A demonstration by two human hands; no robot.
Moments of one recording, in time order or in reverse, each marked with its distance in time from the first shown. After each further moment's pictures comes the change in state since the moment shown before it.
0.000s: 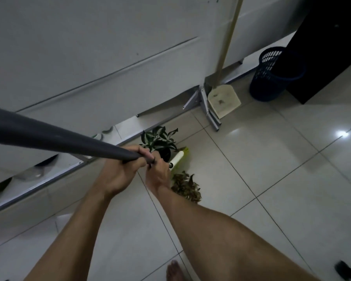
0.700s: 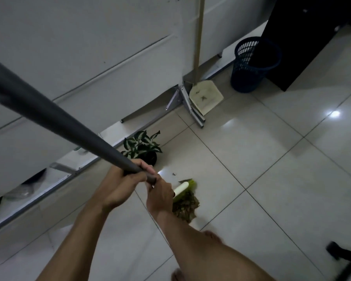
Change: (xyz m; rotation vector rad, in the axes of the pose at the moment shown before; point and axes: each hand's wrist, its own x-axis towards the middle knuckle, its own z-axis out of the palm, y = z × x) left_hand 0.004 0.057 0.079 0.041 -0.221 -0.111; right_hand -0.025 0.063 -0.070 -0.154 0.048 0.030
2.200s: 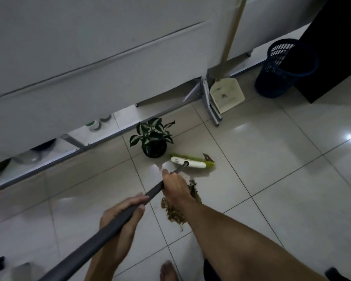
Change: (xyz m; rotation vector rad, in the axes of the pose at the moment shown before) left_hand -0.084 -0.096 0.052 -0.293 0.511 -0.149; right_hand 0.040 0.045 0.014 -0.606 -0.300 -0.376
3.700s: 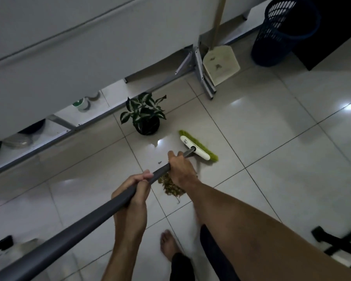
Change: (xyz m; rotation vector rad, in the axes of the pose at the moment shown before) left_hand -0.024 -0.015 0.059 -0.313 0.155 -0.079; right_hand -0.028 0.052 0.026 0.089 -0.009 0.117
